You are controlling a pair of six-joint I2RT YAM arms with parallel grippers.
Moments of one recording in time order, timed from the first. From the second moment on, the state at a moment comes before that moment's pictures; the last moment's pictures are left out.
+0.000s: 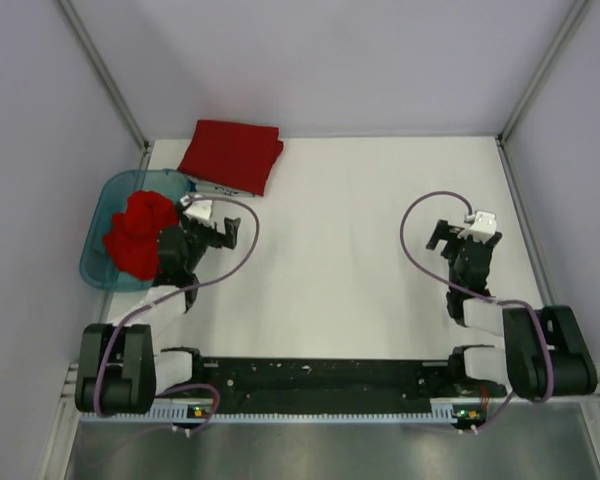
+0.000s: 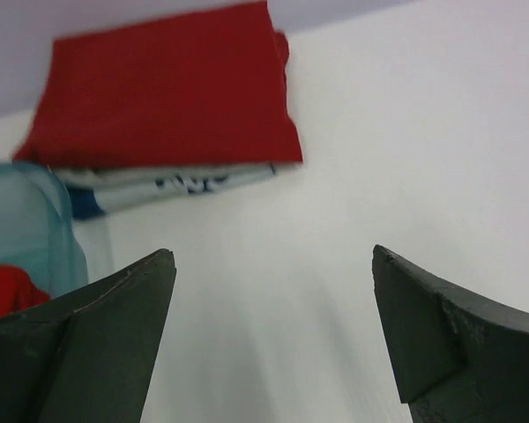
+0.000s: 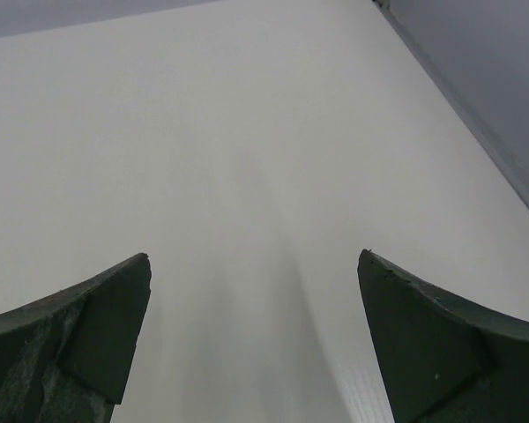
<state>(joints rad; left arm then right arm) -0.03 1.23 0.32 0.82 0.30 0.11 0.05 1.32 0.18 1.02 0.29 0.09</state>
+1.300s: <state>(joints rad) 0.42 1.97 1.75 -0.75 0.19 0.33 0.37 0.84 0.73 0.12 -0.46 0.02</state>
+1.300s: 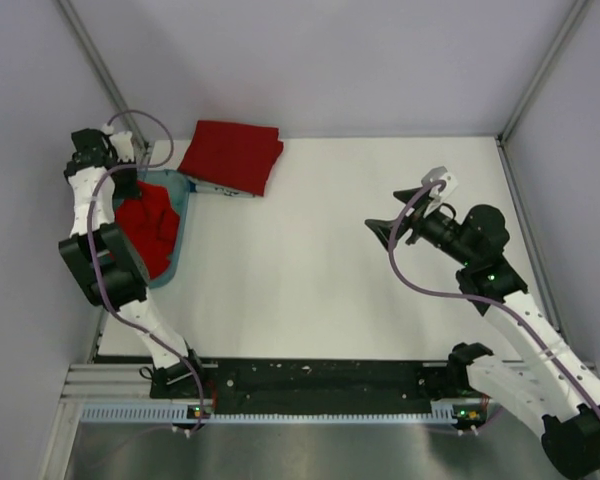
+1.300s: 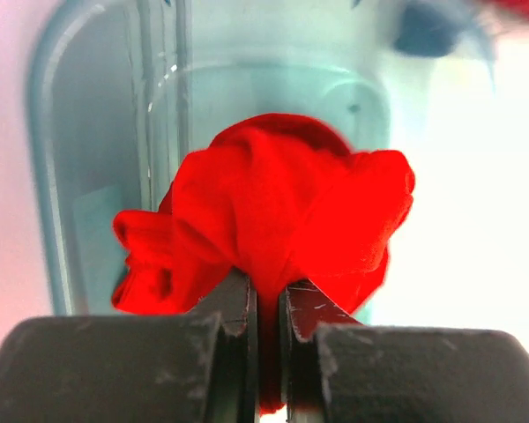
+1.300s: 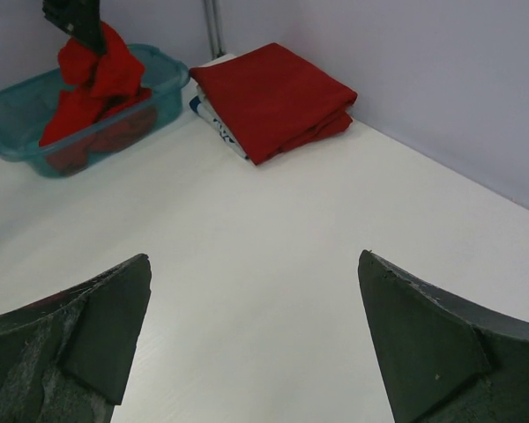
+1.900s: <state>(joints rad) -0.26 1.16 1.69 -0.64 0.55 0.29 0.36 0.85 0.81 0.03 -0.33 0.17</state>
